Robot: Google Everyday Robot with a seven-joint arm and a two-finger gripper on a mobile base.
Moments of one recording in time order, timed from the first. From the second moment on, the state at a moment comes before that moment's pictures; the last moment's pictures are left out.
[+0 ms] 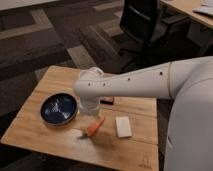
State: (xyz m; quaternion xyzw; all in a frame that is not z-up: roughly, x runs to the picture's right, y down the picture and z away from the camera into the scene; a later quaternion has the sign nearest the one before) arm -0.055 0.178 0.721 -0.27 0.25 0.69 0.61
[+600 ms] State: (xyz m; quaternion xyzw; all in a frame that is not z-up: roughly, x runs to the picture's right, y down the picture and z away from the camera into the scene) arm -0.056 0.178 0.721 -0.27 0.25 0.70 0.61
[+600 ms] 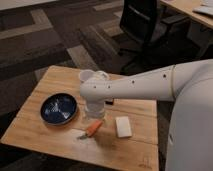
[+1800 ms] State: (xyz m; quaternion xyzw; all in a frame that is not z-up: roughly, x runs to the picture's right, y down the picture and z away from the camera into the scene) arm -0.061 0.196 0.751 -0.30 0.26 0.70 0.60
